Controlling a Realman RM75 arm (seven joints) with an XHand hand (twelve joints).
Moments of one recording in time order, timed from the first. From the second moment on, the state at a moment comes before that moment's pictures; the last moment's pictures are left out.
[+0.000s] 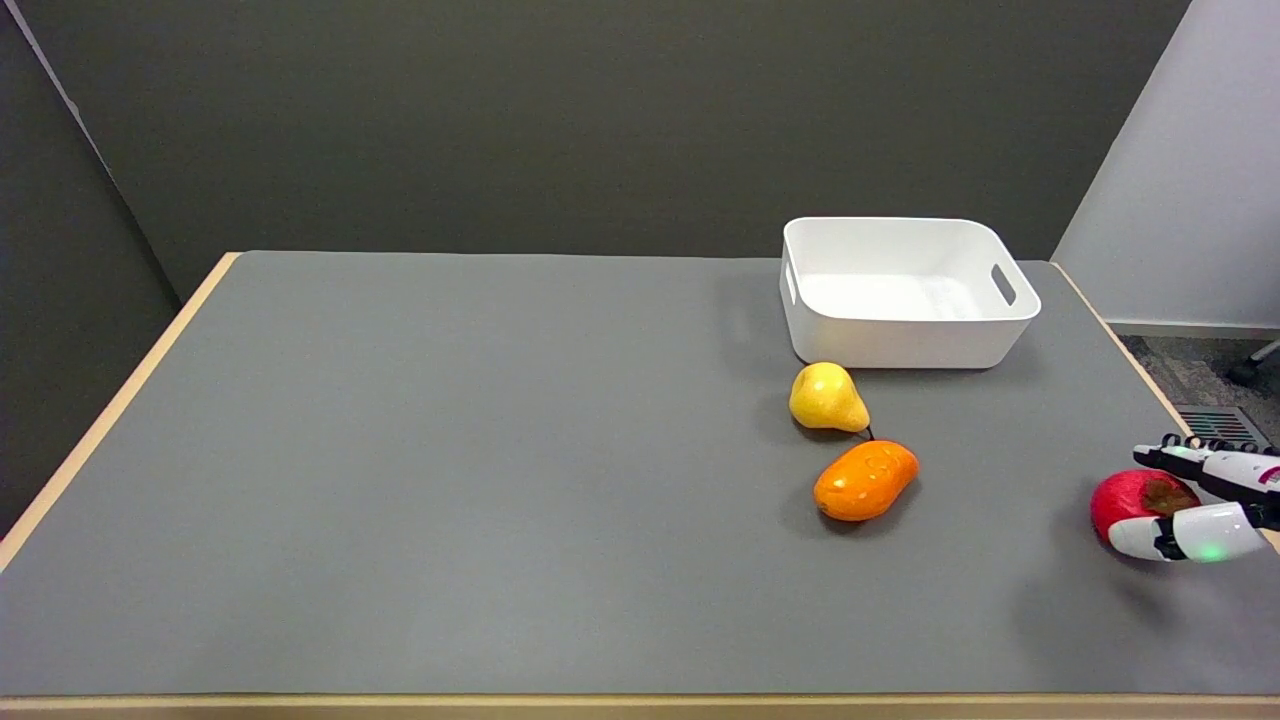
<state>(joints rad) -0.88 -0.97 -0.50 1.79 1.17 -0.73 -0.15</state>
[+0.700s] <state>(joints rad) -0.85 -0.96 -0.52 1.80 1.11 -0.71 -0.16</state>
